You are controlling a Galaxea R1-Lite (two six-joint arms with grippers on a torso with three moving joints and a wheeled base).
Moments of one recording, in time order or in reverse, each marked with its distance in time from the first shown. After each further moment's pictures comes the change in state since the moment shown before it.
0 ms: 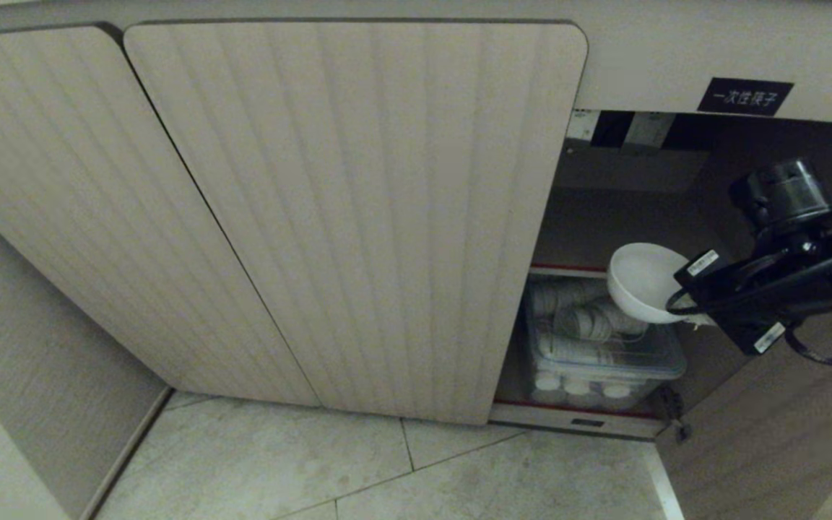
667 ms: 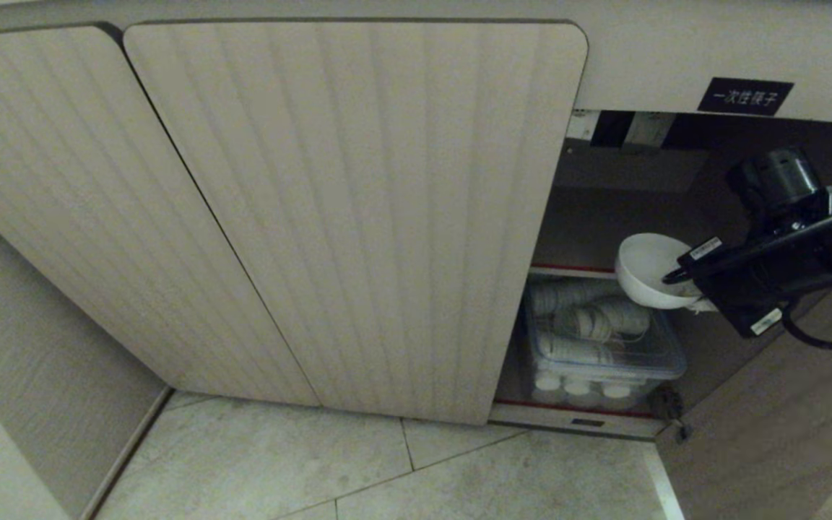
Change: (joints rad) left arm 0.000 0.000 0.000 0.000 0.000 0.000; right arm -0.048 0.072 -0.128 0.073 0.000 0.050
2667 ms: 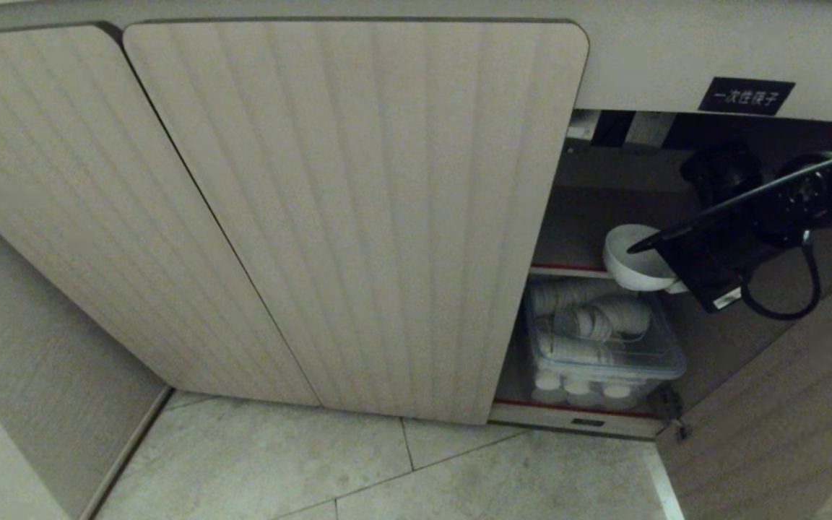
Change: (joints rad) left arm 0.000 0.000 0.000 0.000 0.000 0.000; right arm -0.004 0.195 -0.285 0.133 -0.055 0.076
